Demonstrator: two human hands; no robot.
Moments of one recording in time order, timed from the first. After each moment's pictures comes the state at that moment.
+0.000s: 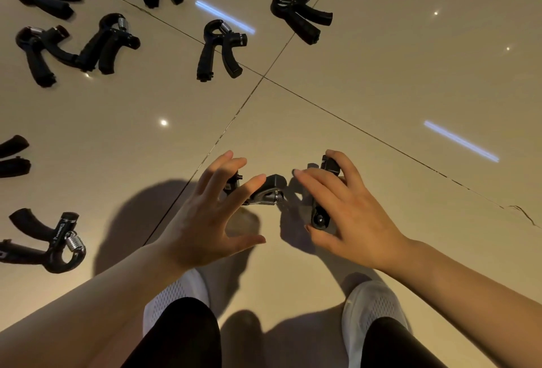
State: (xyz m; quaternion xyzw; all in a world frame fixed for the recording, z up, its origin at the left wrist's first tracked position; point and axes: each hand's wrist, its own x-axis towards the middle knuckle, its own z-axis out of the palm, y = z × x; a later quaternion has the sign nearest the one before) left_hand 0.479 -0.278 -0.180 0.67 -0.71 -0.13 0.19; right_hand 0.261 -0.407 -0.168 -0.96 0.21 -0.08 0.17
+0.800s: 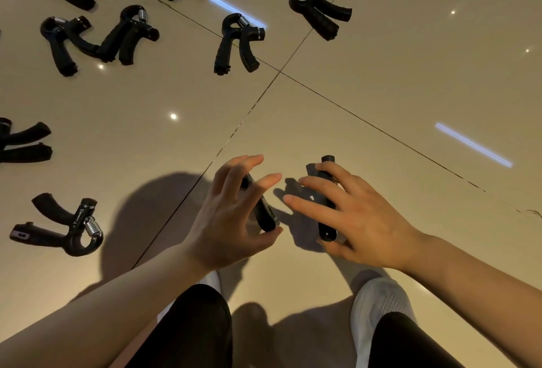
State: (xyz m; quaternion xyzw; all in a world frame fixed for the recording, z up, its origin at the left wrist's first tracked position) left_hand 0.460 -0.271 -0.179 0.69 -0.66 -0.11 0.27; right_hand 0.262 -0.404 -0.163 -0.99 0.08 0.00 0.14
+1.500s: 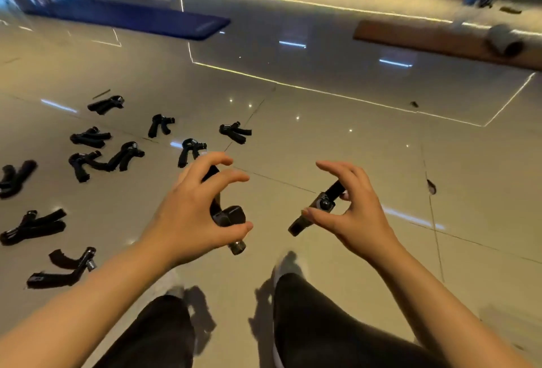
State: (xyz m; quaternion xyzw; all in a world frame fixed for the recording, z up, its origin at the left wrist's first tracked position) left_hand 0.325 -0.157 0.076 0.63 -0.71 -0.05 0.32; right_hand 0.085 -0.249 0.059 -0.79 0.42 -0.33 0.29
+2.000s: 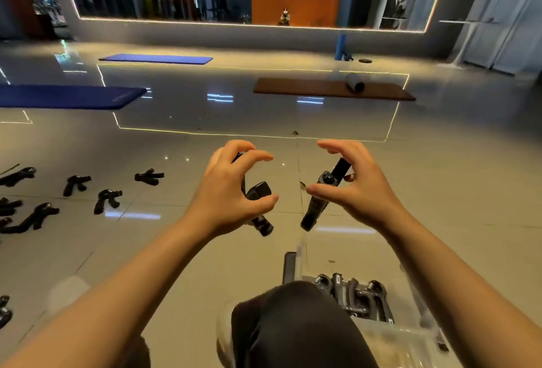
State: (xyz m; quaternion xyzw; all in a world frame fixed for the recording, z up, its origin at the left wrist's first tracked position) left_hand 0.002 -0.059 0.222 0.49 -0.78 -0.04 0.38; right_hand -0.224 -0.069 0.232 -0.75 0.48 -0.41 0.19
